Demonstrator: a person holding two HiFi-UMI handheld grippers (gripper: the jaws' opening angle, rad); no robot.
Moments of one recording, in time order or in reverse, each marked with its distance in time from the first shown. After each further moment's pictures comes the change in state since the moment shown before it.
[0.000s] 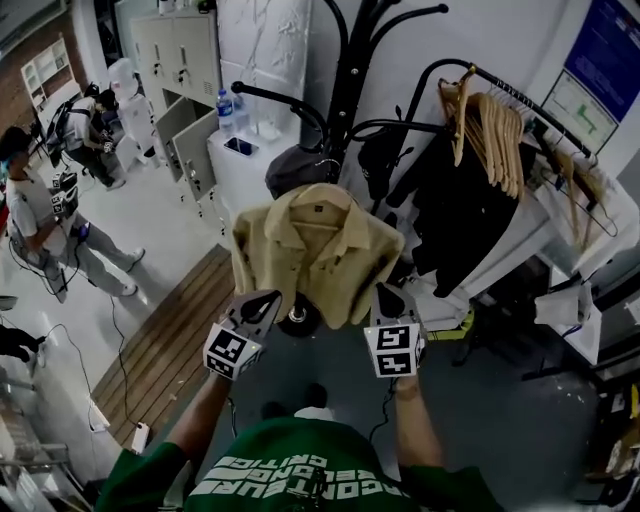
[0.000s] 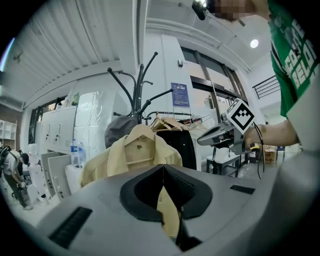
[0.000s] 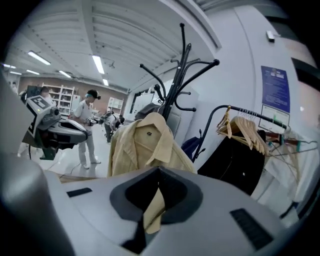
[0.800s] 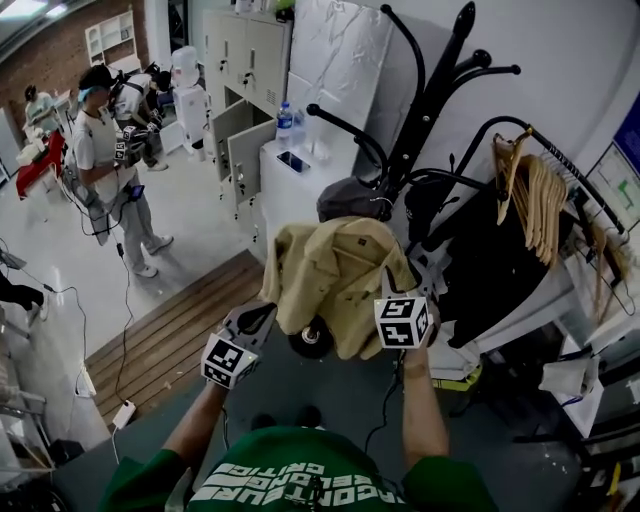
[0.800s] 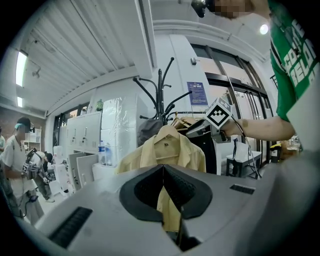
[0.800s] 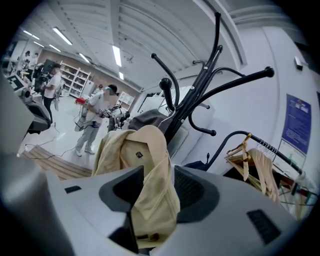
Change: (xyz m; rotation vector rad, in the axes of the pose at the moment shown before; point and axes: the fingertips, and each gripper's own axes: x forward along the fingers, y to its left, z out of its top) left arm -0.049 0.053 -0.006 -0.018 -0.004 0.234; right arm 0.102 -0.014 0.088 -0.252 -0.057 -0.015
